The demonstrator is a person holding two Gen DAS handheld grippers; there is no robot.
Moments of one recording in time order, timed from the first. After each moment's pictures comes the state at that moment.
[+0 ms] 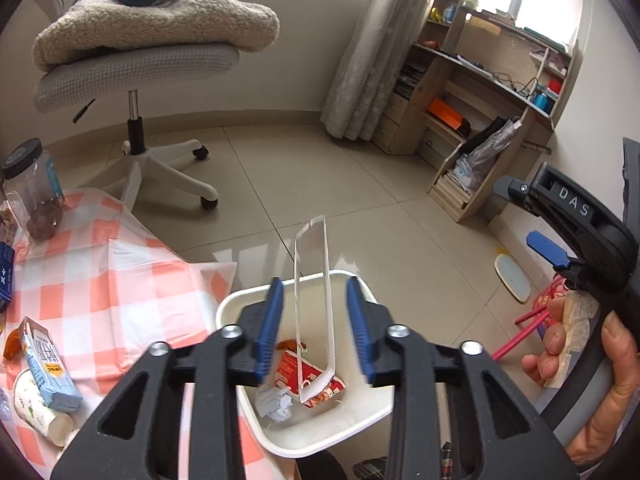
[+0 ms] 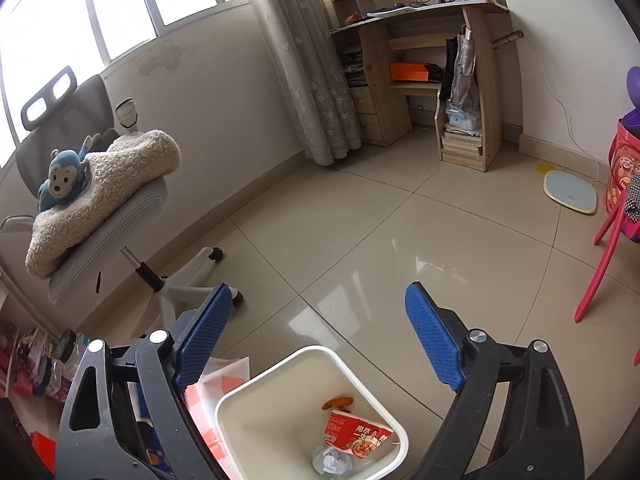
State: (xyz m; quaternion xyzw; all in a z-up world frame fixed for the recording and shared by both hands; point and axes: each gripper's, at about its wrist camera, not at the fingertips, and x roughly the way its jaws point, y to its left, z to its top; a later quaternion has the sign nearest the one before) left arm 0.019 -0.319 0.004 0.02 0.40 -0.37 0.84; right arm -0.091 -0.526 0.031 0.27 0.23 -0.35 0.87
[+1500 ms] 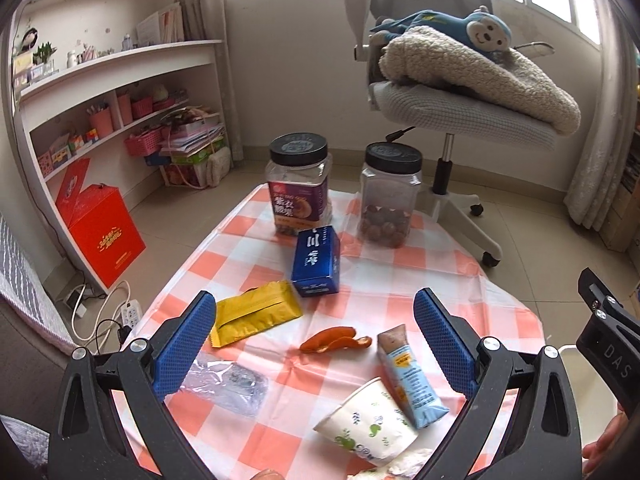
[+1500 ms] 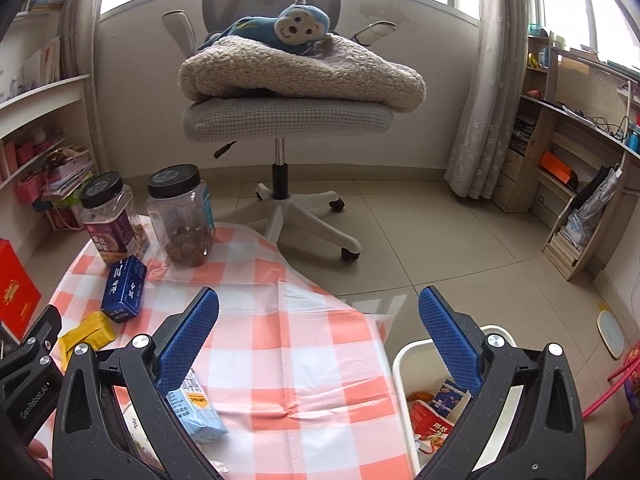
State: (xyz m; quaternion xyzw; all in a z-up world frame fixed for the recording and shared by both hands) left arm 0.084 -0.007 -0.001 0.01 0.33 0.05 0.94; right arm 0.068 -0.197 0.010 0.02 0.30 -0.17 0.94
